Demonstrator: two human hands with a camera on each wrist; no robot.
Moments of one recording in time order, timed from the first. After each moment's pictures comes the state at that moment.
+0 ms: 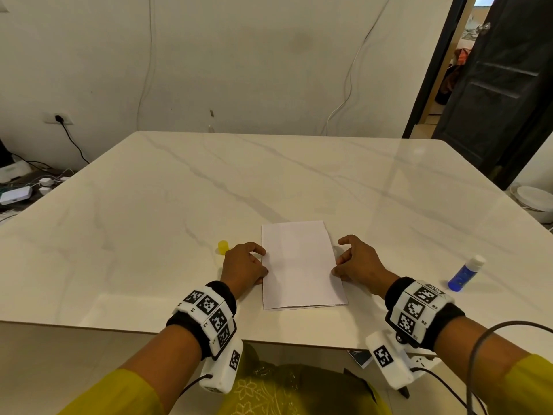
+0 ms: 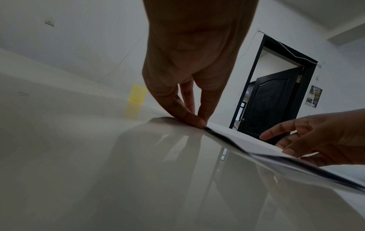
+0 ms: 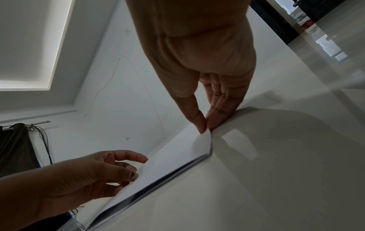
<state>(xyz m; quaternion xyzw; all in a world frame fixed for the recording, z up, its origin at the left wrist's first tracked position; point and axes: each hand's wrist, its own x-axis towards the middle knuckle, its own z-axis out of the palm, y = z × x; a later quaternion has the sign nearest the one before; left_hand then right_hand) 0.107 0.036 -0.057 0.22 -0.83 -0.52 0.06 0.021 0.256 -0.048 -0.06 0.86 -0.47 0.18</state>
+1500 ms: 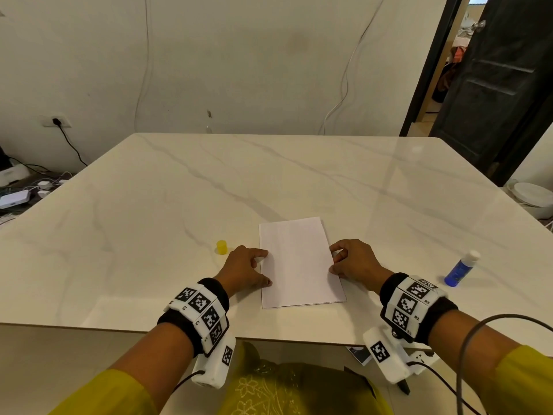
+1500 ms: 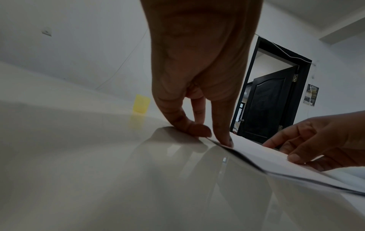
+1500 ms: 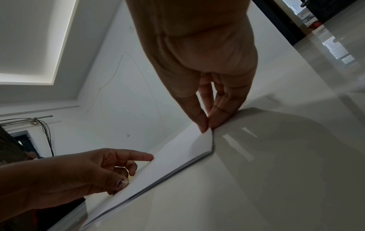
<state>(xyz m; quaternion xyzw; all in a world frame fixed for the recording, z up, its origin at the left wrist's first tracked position) 0.109 0.032 -0.051 0.15 -0.92 -0.36 -0.06 0.020 0.253 -0.050 -0.07 0.88 -0.44 0.17</state>
